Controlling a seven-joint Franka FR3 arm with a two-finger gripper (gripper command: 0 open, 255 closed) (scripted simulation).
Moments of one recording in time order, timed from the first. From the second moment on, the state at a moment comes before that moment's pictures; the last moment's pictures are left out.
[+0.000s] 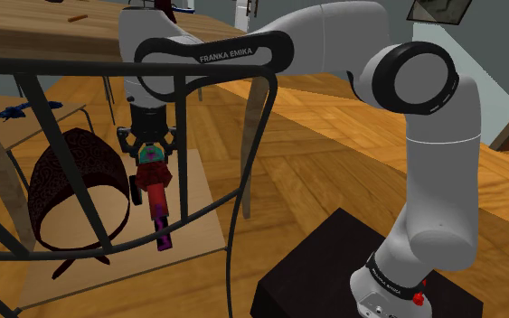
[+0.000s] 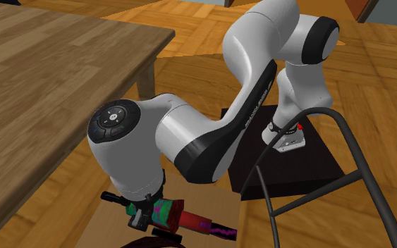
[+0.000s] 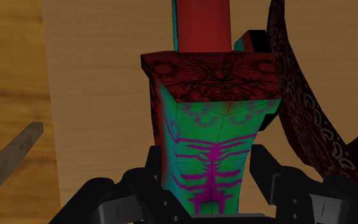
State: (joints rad) arm 0.21 0.45 0.47 -1.46 -0.19 1.92 1.03
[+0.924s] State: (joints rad) arm 0.22 0.45 0.47 -1.33 -0.18 1.79 1.02
